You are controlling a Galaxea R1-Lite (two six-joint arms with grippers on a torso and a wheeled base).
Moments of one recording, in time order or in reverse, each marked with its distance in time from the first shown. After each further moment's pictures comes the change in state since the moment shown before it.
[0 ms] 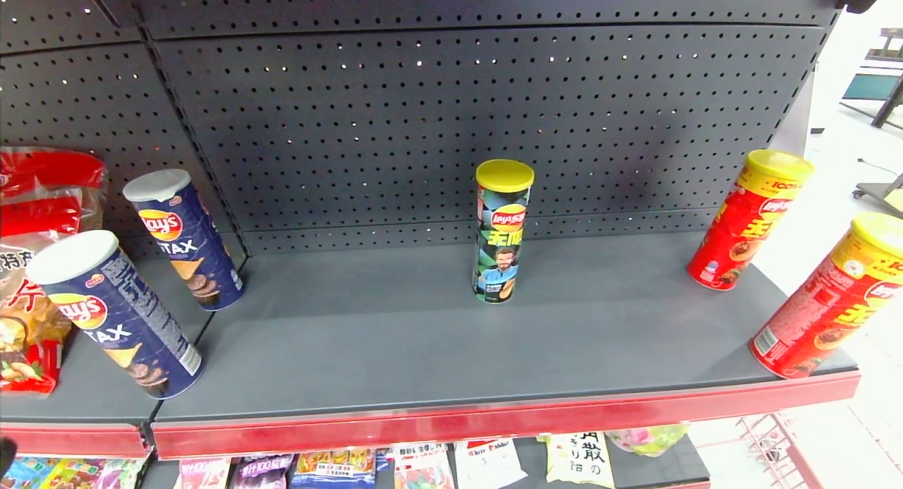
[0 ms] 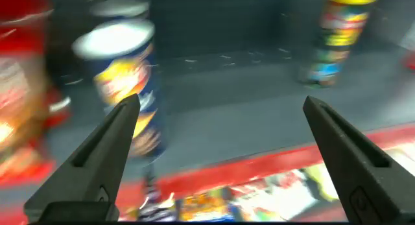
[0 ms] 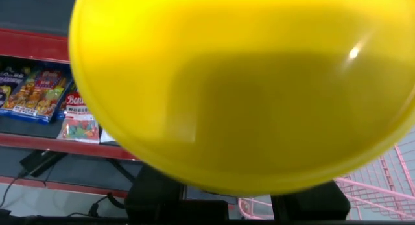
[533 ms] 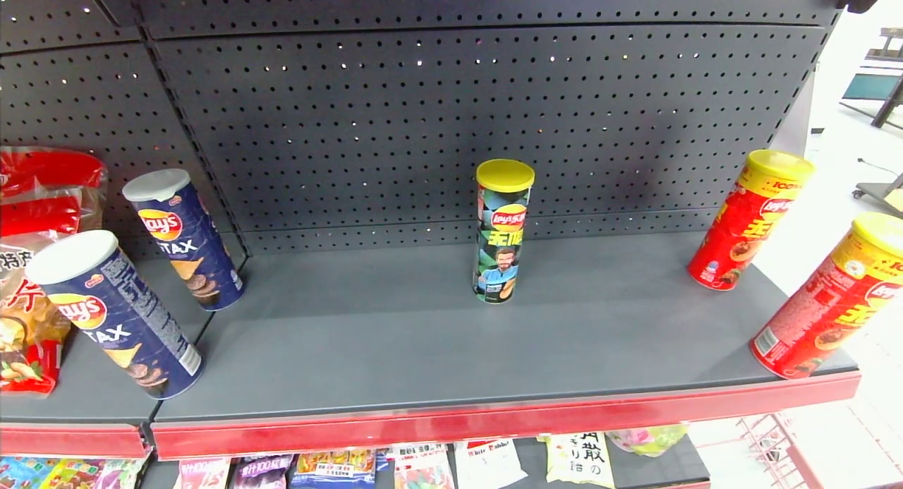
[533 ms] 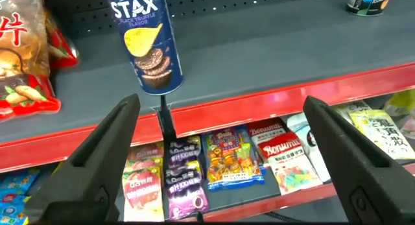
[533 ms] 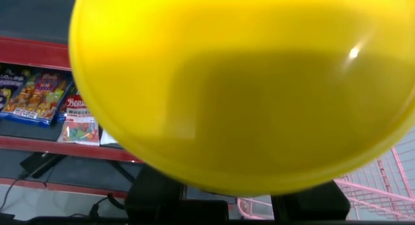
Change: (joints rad) left arm 0.045 -0.388 0.359 0.073 0.075 0.119; right arm -0.002 0.047 -0.045 -0.001 -0.003 0.002
